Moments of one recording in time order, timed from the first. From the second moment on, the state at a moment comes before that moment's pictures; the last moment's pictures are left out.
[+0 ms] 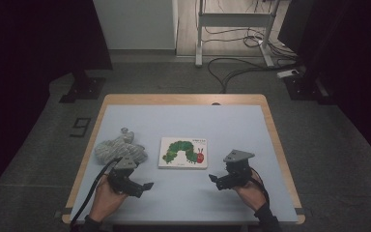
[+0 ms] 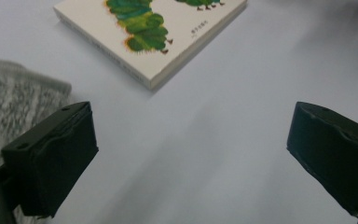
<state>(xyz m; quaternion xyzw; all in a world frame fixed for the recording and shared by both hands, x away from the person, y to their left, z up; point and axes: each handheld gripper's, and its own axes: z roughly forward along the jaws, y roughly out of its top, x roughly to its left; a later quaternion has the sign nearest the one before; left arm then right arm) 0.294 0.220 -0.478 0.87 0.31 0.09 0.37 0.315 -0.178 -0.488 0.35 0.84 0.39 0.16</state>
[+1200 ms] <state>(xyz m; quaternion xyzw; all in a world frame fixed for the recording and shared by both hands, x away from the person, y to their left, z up) 0.277 0.219 -0.529 0.88 0.31 0.11 0.33 0.297 -0.224 -0.537 0.40 0.83 0.35 0.16</state>
